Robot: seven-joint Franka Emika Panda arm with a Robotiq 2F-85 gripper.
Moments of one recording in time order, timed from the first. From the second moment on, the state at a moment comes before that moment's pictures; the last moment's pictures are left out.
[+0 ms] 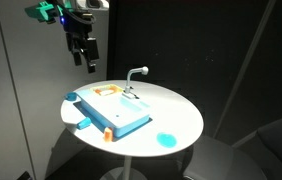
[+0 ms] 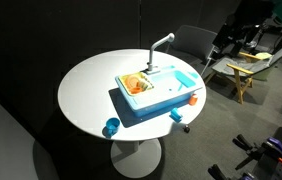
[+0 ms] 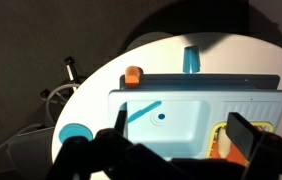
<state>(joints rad) -0.04 -0.37 0.03 -2.41 0.01 2.18 0.21</state>
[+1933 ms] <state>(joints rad) 0.04 0.19 0.05 -1.75 -0.11 2.05 -0.22</state>
